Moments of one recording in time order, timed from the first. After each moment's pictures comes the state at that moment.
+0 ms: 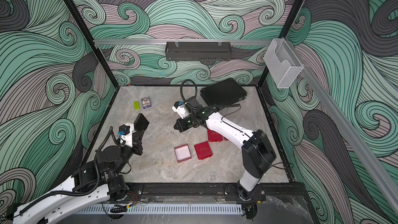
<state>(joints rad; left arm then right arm) -1.00 0.43 0.57 -0.41 -0.69 -0.23 0.76 1.72 1.36 -0.55 -0.49 0.21</state>
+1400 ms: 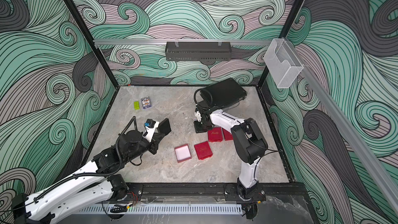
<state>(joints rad) -0.83 0.75 0.62 -0.33 -0.11 -0.25 0.53 1.85 1.25 -0.68 -0.23 0.22</state>
